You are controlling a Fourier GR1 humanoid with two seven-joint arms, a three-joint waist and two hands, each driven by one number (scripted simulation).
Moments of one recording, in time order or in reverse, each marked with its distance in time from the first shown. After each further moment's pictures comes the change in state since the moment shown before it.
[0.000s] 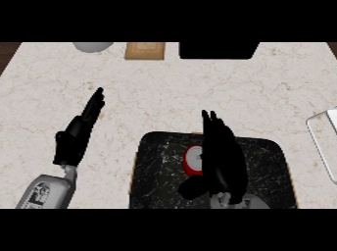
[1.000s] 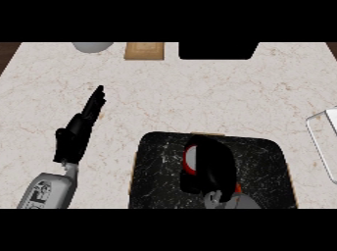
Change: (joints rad) left arm -0.009 -0.037 0.043 -0.007 -0.039 -0.037 0.018; right arm 0.026 0.000 0.031 0.125 -0.014 -0.027 -0.062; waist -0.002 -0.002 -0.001
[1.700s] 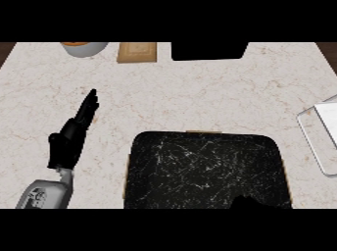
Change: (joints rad) left arm 0.049 -0.009 0.028 -0.040 -0.023 0.009 0.014; right arm 0.499 -0.437 0.111 -0.488 0.011 -0.054 -0.304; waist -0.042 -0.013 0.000
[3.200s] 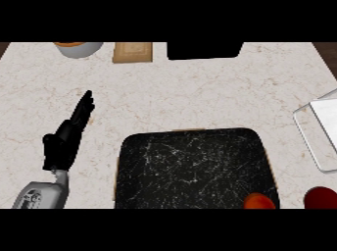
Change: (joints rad) left arm 0.015 0.006 0.027 0.002 0.002 -0.017 -0.006; right arm 0.423 -0.321 -0.515 -0.239 -0.101 -0.689 -0.391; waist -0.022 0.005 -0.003
